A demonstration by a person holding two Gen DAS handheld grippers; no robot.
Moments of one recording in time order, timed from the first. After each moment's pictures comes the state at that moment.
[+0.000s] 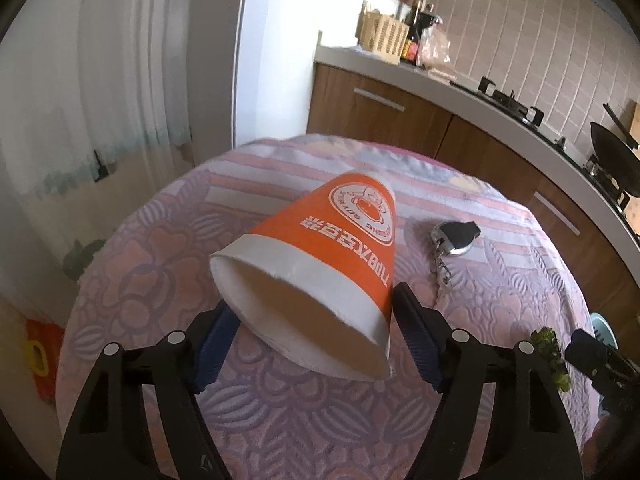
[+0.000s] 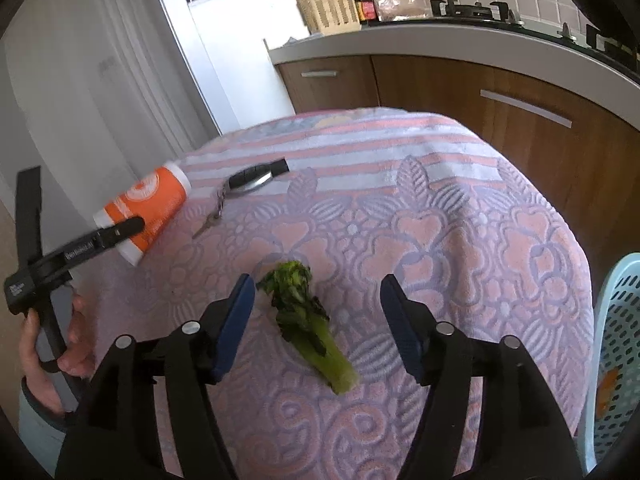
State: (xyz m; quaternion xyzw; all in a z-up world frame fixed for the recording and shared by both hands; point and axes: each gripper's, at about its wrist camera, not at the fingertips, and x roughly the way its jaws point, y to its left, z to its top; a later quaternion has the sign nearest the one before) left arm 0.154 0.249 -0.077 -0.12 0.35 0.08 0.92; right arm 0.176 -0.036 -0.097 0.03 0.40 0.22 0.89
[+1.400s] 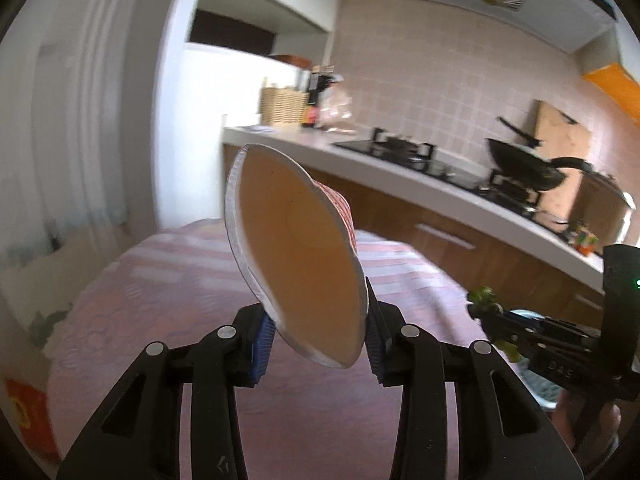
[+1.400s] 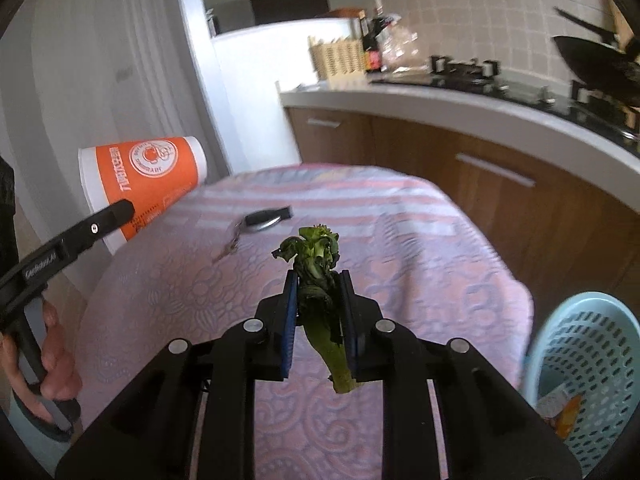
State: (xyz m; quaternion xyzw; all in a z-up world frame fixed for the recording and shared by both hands) left arm 0.097 0.143 0.002 -0.09 0.24 -0.05 0.97; right arm 0.133 -0.073 -0.035 0.01 0.32 0.21 0.92
